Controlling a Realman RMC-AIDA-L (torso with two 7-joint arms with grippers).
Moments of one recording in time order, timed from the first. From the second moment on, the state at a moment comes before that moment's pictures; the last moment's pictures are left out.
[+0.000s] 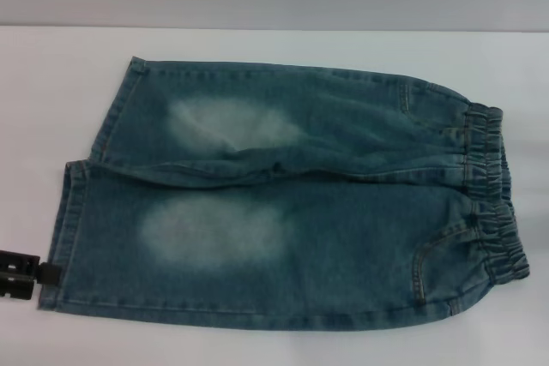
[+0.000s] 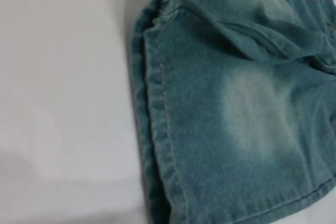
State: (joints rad) left arm -0.50 -1.61 1.25 0.33 1.80 1.61 -2.30; right arm 0.44 2.07 -0.48 -0.07 -0.69 -1.14 0.34
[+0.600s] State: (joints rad) left arm -0.50 -1.63 1.22 0.33 1.87 1.58 -2.31; right arm 0.46 2.07 -0.49 -0.07 -0.70 -1.13 0.33
